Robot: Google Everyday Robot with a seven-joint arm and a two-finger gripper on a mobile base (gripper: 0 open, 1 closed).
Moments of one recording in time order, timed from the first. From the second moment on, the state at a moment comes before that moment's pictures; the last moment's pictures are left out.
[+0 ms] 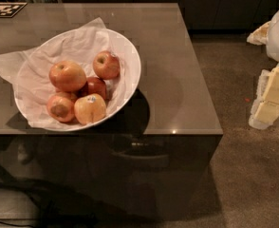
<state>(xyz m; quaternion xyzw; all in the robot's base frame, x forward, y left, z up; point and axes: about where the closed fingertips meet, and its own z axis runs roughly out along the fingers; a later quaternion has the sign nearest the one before) 0.438 -0.216 0.977 -0.60 0.78 -0.04 0.16</state>
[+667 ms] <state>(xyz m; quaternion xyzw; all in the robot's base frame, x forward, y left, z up) 0.445 -0.182 1.001 -0.63 0.75 -0.03 0.18</state>
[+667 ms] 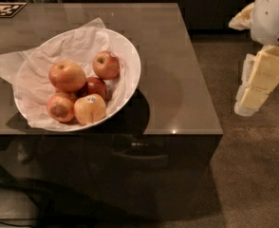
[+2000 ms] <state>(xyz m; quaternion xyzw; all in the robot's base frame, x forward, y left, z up) 0.501 -0.071 1.029 -0.70 0.68 0.00 0.22</state>
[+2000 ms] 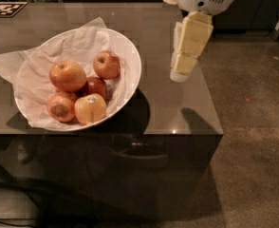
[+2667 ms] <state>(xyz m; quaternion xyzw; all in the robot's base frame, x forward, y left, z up) 0.510 0.010 1.030 -0.74 0.63 0.07 0.22</state>
